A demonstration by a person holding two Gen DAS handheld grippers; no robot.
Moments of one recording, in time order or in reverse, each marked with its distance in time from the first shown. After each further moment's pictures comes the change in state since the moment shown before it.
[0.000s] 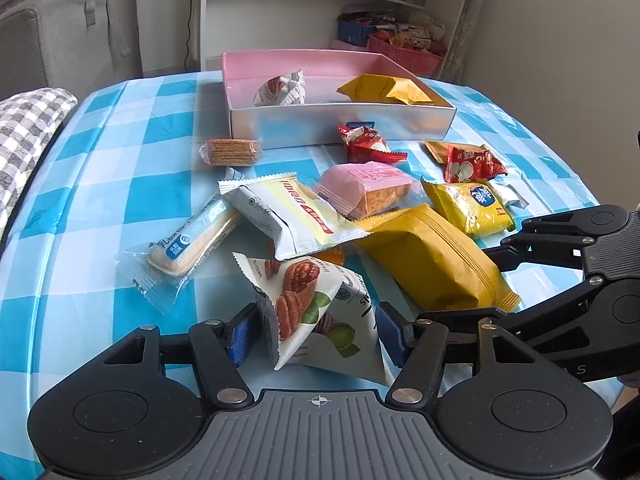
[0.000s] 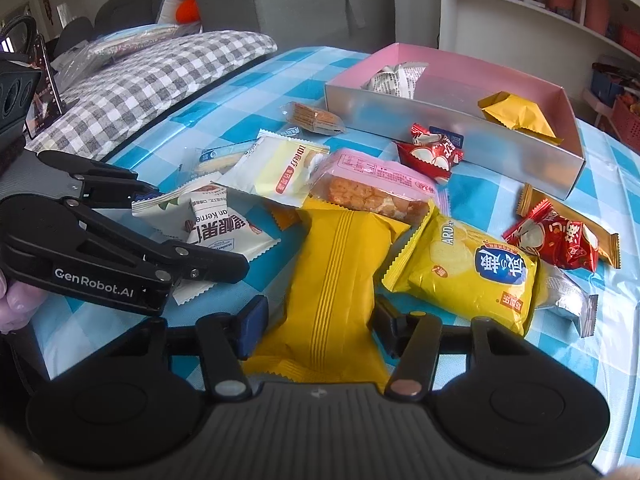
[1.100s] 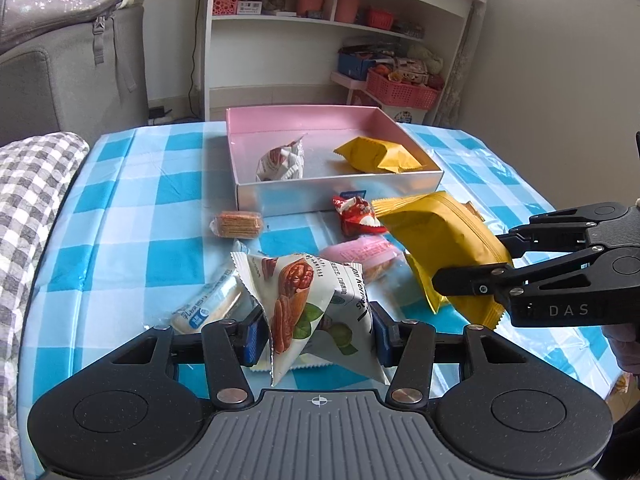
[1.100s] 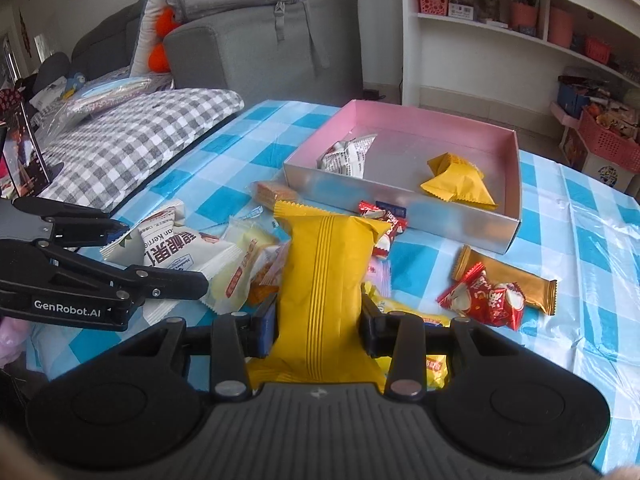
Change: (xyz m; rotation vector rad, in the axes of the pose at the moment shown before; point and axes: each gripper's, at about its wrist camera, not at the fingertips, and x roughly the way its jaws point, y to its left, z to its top) left arm -0.038 -0.002 0.042 -0.023 -0.081 -0.001; right arm -0.041 -0.025 0.039 0.080 -0.083 -0.059
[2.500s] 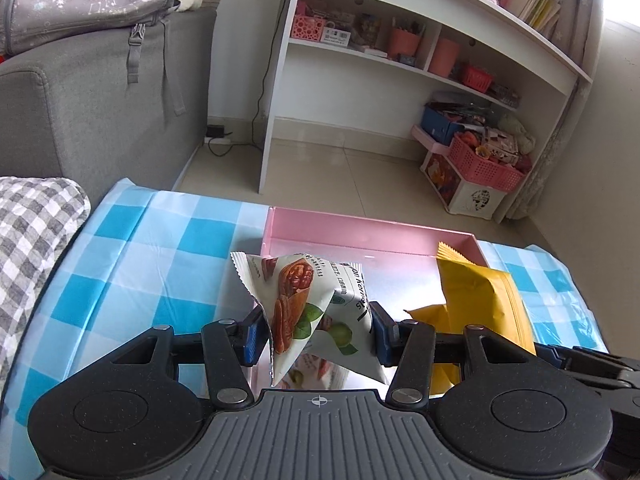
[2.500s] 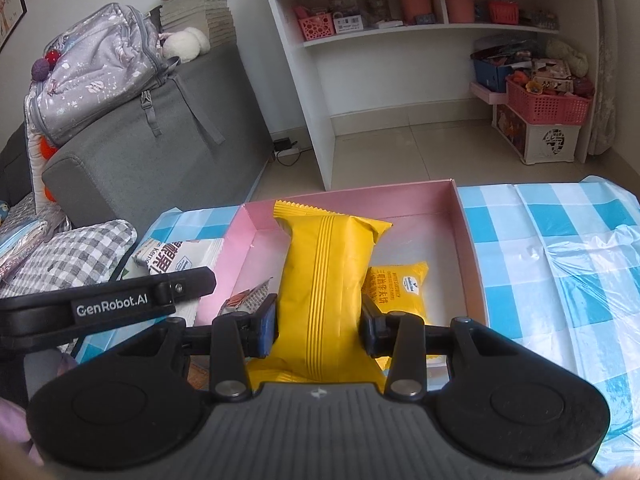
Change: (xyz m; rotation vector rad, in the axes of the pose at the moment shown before) left arm 0.105 0.032 0.139 -0.229 -0.083 0.158; right arm 0.060 -0.066 0.085 0.336 -0.120 -0.119
